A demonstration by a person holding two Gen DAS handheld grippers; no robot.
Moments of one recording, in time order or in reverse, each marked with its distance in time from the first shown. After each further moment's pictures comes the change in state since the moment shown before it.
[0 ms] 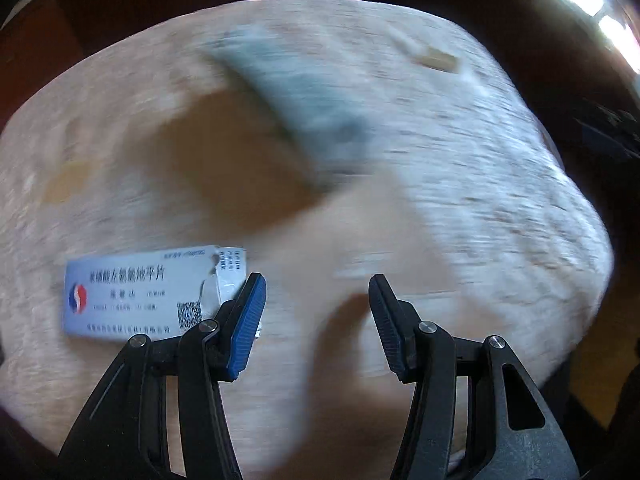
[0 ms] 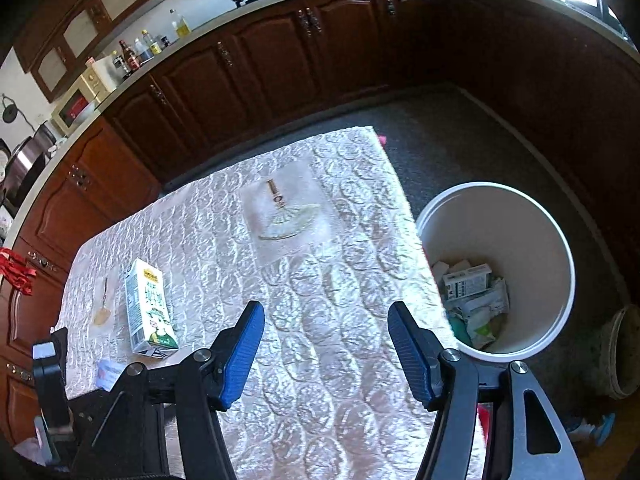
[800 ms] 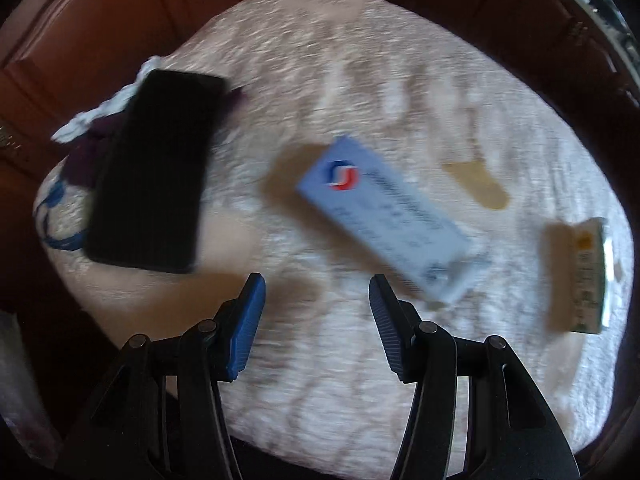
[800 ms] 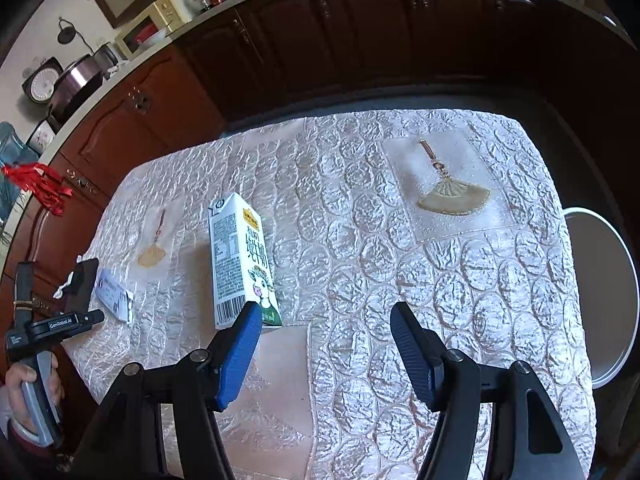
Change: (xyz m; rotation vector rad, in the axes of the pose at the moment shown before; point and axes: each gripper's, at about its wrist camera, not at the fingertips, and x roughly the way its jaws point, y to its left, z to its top) left arm -0.064 0.232 -0.055 -0.664 0.009 0.260; right arm 0.051 0.116 -0.013 -0.216 0.125 0.142
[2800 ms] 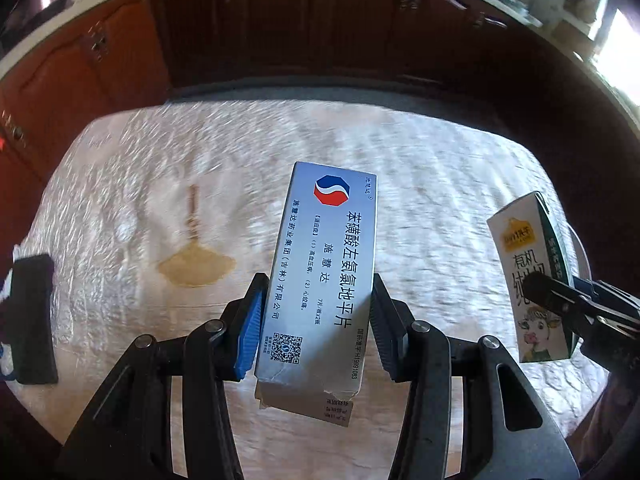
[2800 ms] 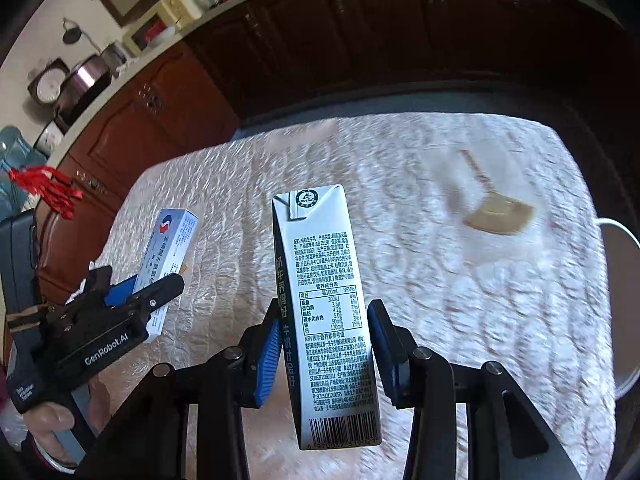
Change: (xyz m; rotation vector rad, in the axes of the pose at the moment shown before) left arm -0.036 -0.215 -0.016 0.447 -0.229 -0.233; right arm 0.006 0.007 0.018 0.015 -0.006 0.060
